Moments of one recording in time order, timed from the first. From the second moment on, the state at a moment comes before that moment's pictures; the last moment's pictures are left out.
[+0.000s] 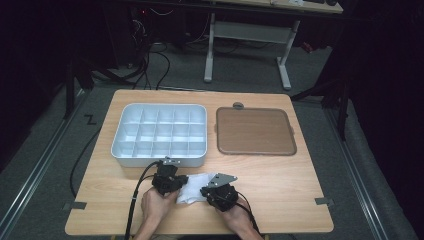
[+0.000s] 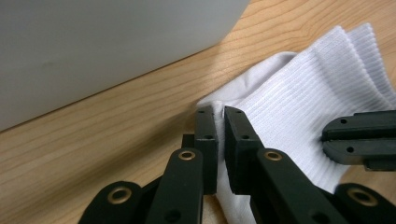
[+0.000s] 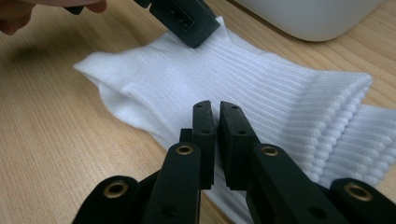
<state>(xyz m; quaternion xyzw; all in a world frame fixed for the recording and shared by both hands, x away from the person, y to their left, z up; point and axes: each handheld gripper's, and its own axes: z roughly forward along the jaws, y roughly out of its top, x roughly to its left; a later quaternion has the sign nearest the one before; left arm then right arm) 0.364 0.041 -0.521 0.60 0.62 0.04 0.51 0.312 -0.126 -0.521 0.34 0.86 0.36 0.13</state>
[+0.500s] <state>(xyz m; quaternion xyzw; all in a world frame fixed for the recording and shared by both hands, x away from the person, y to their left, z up) 0.357 0.051 -0.502 0.57 0.62 0.00 0.54 0.313 -0.124 -0.520 0.34 0.87 0.35 0.12</state>
